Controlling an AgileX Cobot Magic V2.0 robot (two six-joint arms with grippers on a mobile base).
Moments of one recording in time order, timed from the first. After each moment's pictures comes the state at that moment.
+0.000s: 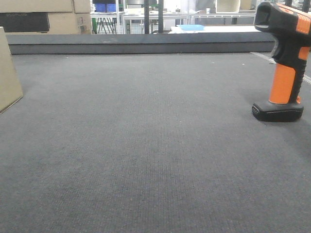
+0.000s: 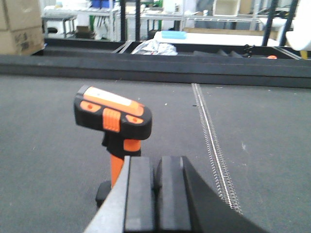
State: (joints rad) left arm 0.06 0.00 0.00 0.01 0.03 0.02; right arm 0.06 0.21 -0.28 0.12 0.19 -0.08
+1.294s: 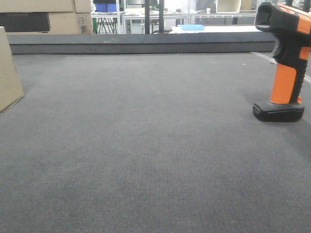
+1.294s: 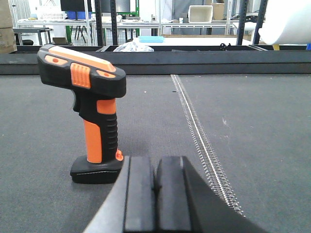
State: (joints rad) left arm 0.06 0.00 0.00 0.01 0.03 0.02; right arm -0.01 0.00 0.00 0.09 0.09 -0.03
